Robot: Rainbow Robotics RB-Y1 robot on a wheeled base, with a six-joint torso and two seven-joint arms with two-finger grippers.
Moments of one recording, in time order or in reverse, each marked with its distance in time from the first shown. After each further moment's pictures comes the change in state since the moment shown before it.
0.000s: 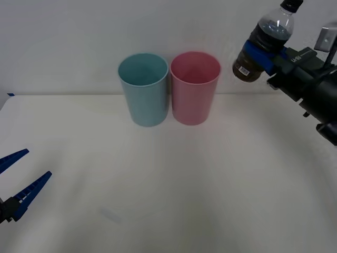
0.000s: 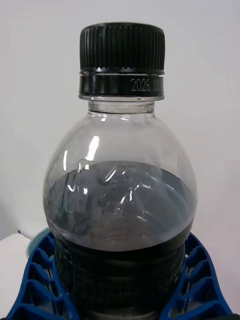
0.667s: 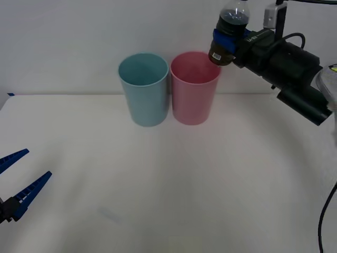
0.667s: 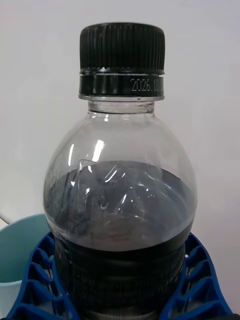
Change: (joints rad) right arm -0.367 0.077 0.157 0.387 0.150 -0.002 0.016; left arm 0.000 0.000 0.000 0.000 0.000 0.000 0.000
